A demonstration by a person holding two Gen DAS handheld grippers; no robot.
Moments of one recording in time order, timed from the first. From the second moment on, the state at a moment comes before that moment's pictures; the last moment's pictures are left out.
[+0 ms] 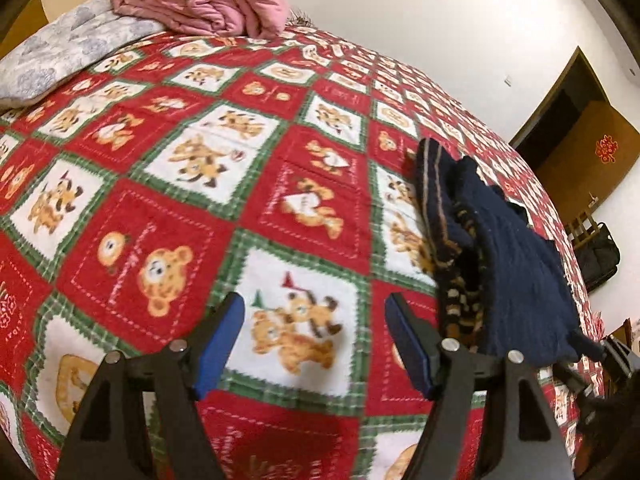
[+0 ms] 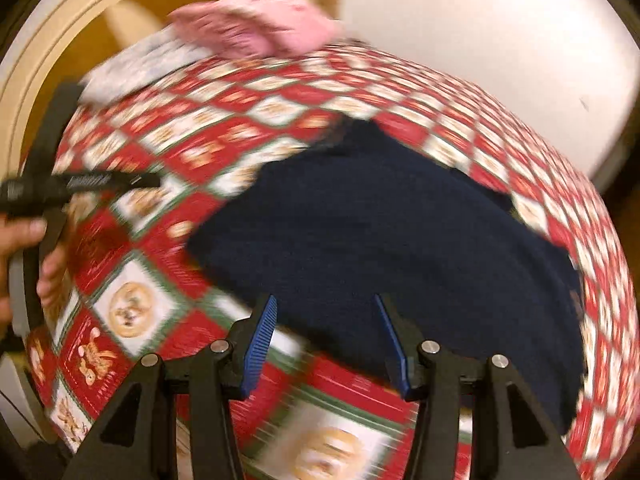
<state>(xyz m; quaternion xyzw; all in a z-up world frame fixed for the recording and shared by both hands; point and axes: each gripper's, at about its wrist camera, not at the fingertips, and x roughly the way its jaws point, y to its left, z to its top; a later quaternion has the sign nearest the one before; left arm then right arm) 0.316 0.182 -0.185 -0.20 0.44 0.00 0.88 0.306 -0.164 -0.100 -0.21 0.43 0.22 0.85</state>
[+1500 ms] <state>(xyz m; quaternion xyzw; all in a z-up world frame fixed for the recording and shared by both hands) 0.539 0.068 -0.200 -0.10 0.52 -0.17 0.83 0.309 -0.074 -0.171 -0.30 0.34 0.22 0.86</state>
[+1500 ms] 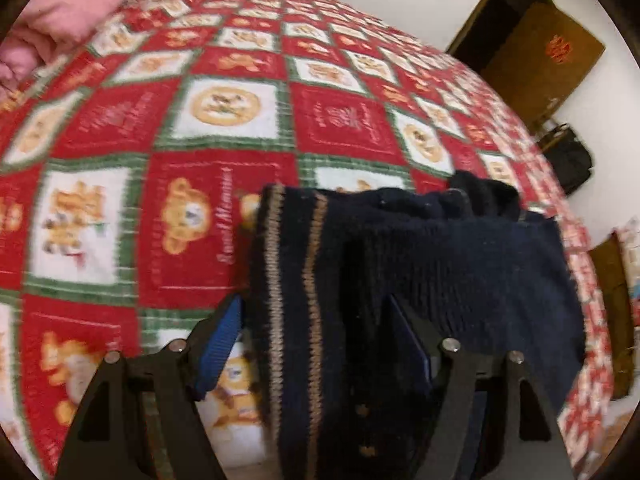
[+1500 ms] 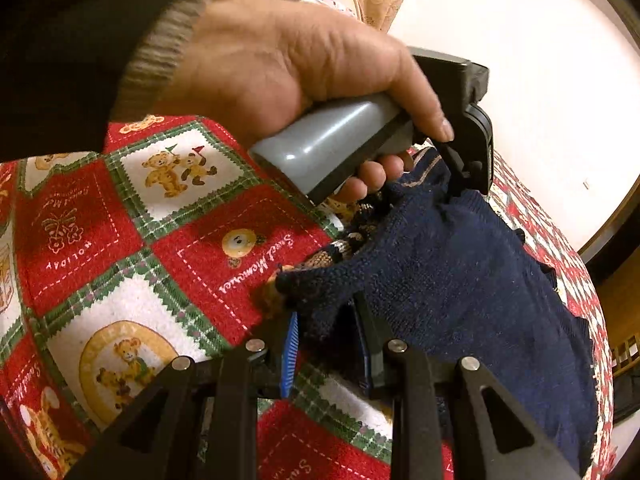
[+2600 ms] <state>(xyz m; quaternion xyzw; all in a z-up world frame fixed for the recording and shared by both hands) 0.528 0.078 -0.164 -0.18 0.49 -0.20 0.83 0.295 -0.105 -0.137 -0.20 0.32 0.24 0.89</state>
